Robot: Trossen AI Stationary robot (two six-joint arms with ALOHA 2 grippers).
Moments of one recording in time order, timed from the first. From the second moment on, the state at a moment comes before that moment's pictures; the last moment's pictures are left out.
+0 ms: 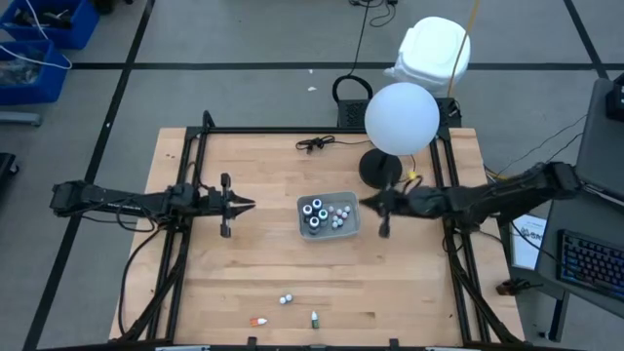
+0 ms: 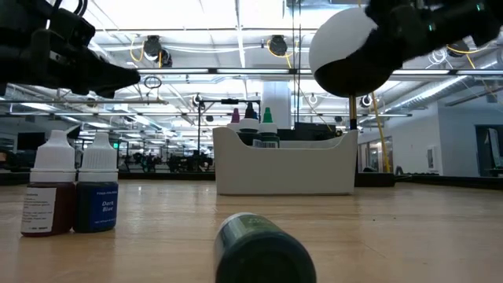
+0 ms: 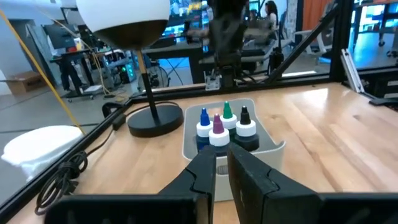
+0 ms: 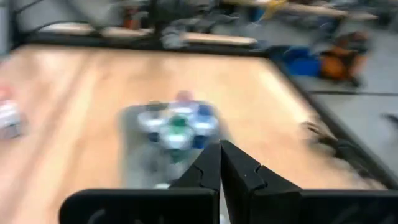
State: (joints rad) left arm 0.01 0.48 0.01 0.45 -0.05 0.13; right arm 0.13 0.98 0.47 0.20 0.32 -0.02
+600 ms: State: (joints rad) left arm 0.01 0.48 0.01 0.40 -0.05 0.12; right arm 0.44 1.81 1.33 0.08 0.31 0.04
